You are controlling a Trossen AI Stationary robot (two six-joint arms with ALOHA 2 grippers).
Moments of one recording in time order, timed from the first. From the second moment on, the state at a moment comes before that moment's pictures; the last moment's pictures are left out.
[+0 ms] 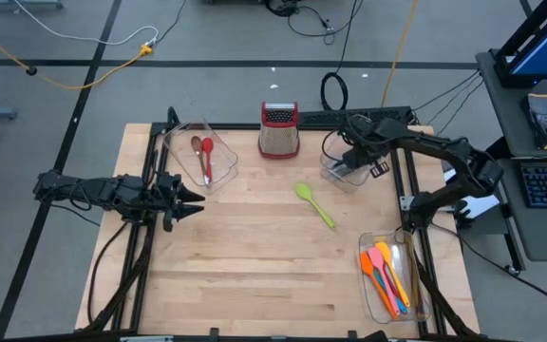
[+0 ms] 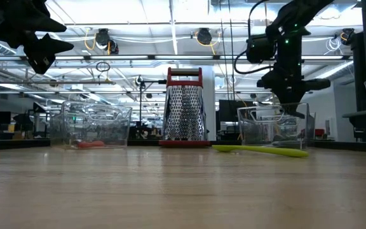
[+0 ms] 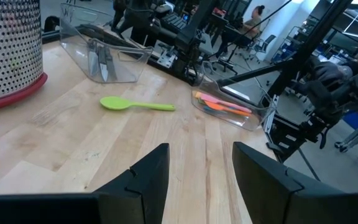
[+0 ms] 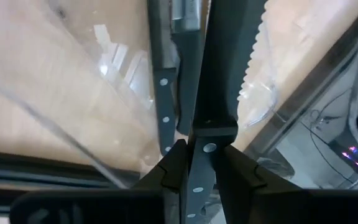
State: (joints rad) left arm -0.18 0.23 0.27 -0.21 -0.16 -0.47; right arm -0.65 1.43 1.02 -1.02 0.34 -1.14
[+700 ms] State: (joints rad) left arm -0.18 0.23 0.27 -0.21 -0.16 -0.47; right arm -0.66 1.55 1.02 -0.96 0.29 -1.18
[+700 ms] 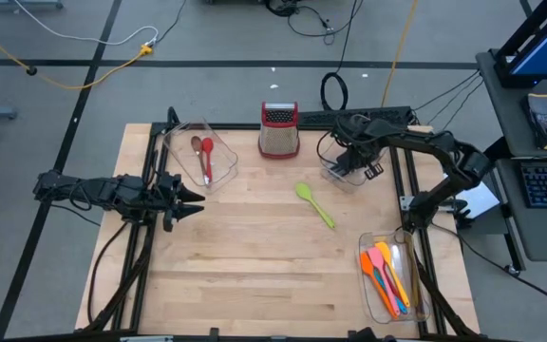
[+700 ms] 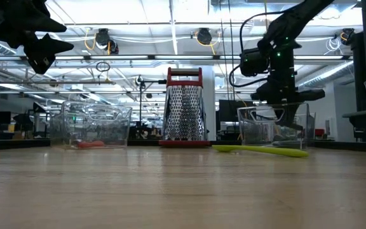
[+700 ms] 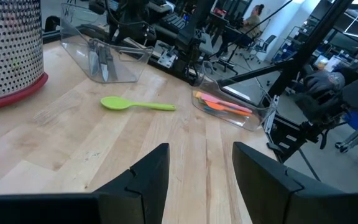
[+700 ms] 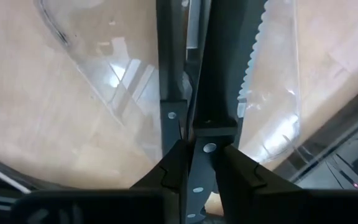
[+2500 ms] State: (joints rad) left arm -0.18 0.23 0.27 -0.21 -0.16 -0.50; right arm -0.44 1.14 1.02 -0.75 0.25 -0.47
